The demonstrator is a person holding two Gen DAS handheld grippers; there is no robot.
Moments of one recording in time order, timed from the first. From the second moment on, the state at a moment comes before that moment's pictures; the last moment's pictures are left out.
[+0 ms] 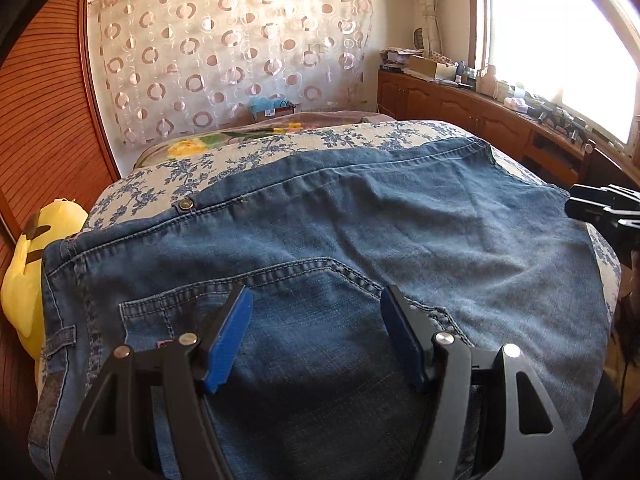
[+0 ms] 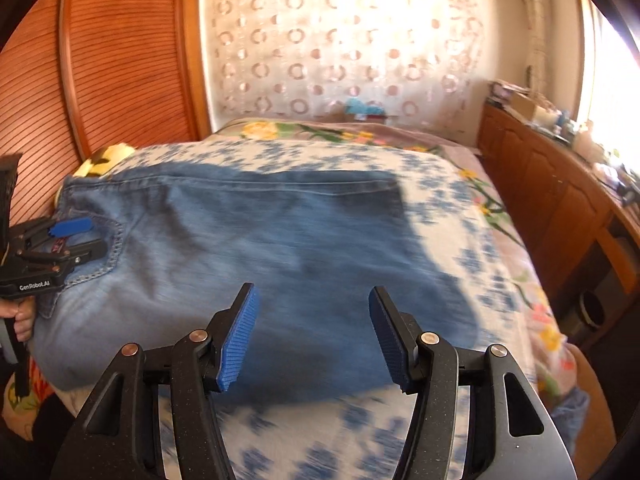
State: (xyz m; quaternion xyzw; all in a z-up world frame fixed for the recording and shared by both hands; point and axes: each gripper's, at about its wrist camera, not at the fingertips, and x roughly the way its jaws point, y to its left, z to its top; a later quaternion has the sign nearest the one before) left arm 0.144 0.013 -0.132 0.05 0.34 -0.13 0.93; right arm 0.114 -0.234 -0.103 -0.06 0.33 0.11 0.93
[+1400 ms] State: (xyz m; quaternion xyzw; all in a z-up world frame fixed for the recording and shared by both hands) left arm 0.143 0.010 -0.135 0.05 0.34 -0.13 0.93; right arm 0.119 -0.311 -0.124 0.10 0.42 0.08 0.90
